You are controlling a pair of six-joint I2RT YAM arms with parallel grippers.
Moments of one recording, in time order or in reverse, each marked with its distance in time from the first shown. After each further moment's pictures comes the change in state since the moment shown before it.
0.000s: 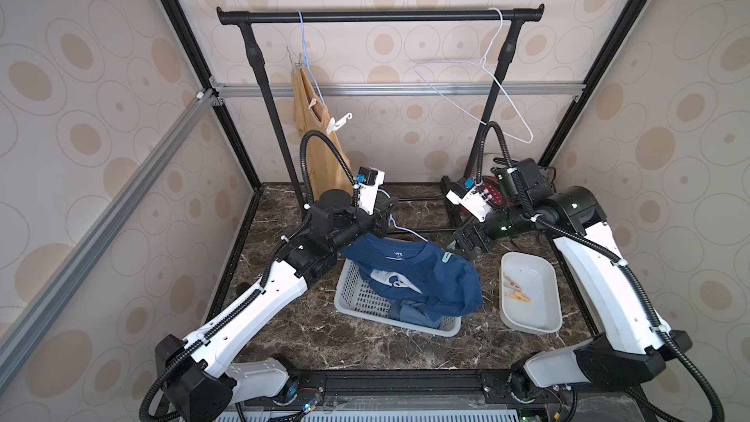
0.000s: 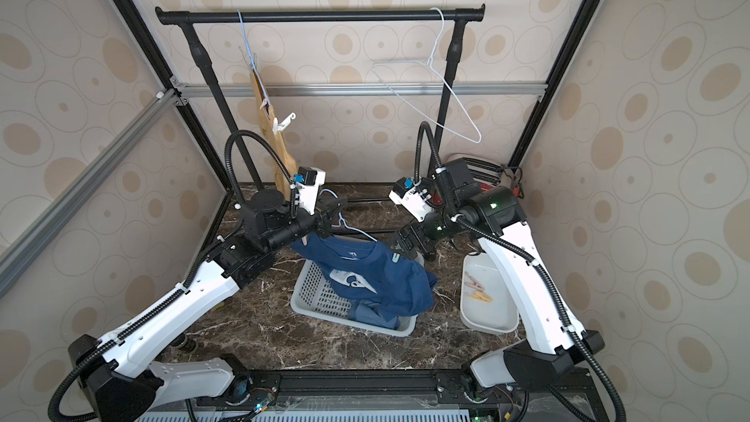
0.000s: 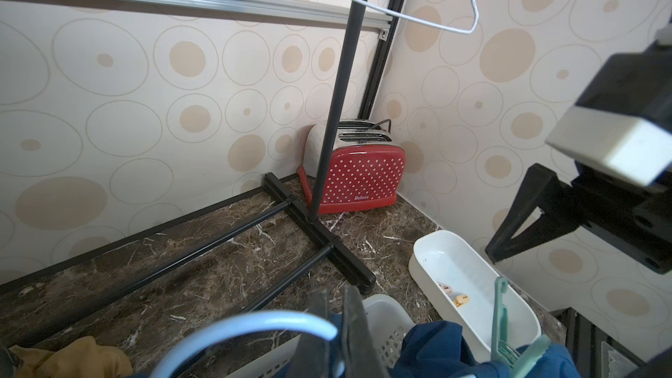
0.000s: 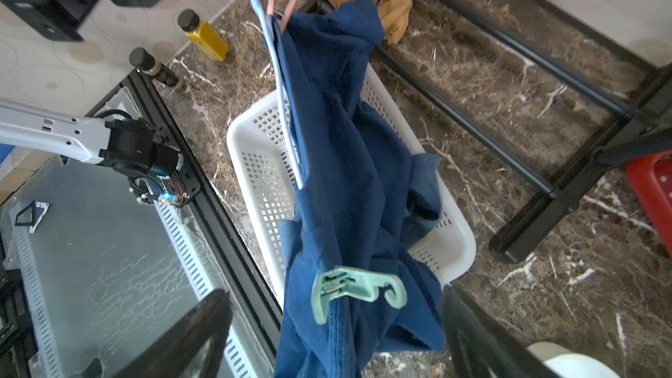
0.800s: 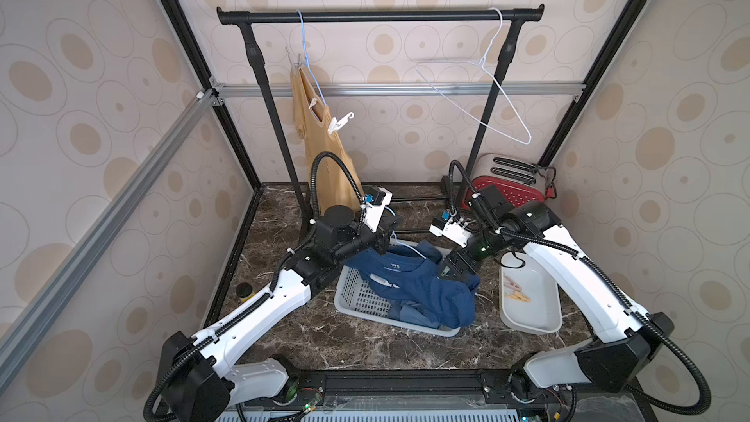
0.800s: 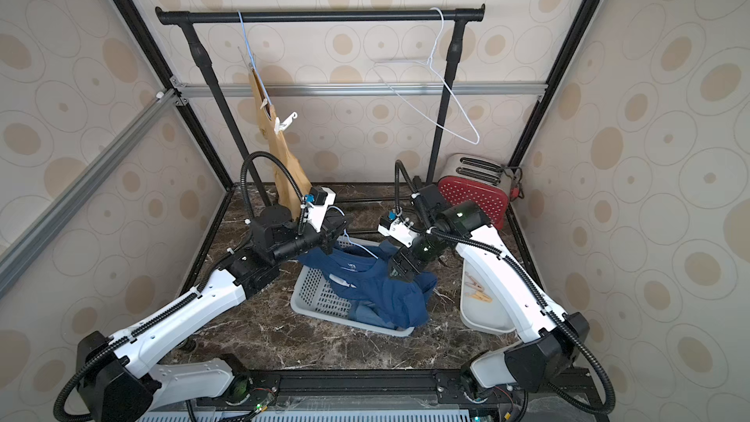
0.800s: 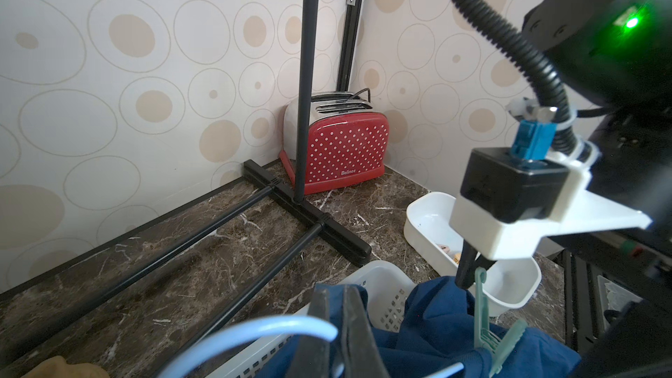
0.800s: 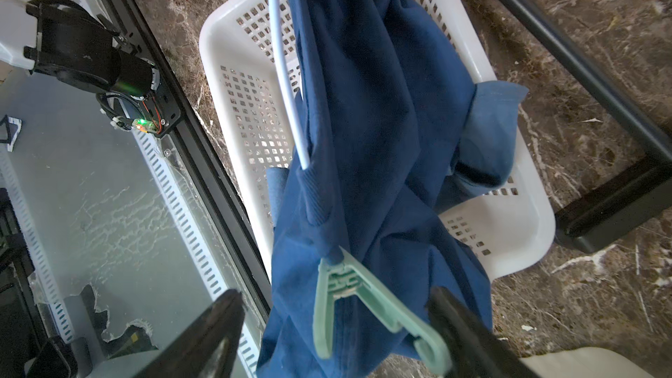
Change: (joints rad) left arm -0.003 -0.022 -0.172 0.146 0.094 0.083; right arm 0.045 -0.014 -0.306 0.088 -0.006 -0.098
